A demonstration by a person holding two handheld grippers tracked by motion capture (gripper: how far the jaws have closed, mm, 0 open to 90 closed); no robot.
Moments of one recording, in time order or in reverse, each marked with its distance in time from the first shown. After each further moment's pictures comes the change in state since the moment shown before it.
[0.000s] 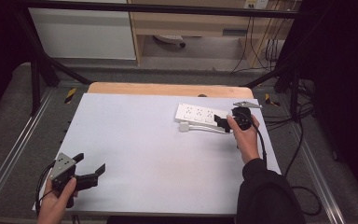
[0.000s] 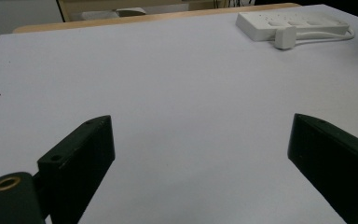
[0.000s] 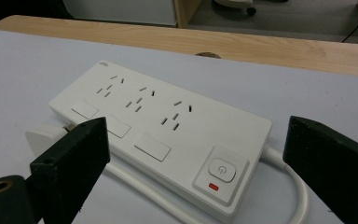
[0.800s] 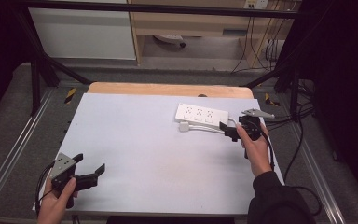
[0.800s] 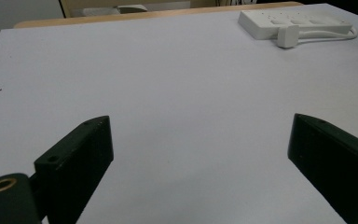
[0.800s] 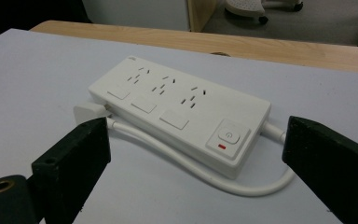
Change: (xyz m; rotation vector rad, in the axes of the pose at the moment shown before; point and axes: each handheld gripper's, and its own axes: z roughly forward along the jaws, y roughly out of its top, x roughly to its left) left arm 0.001 -0.001 0.000 0.010 0.006 -0.008; right arm 0.003 -0.015 -0.049 -0.034 0.059 -0.016
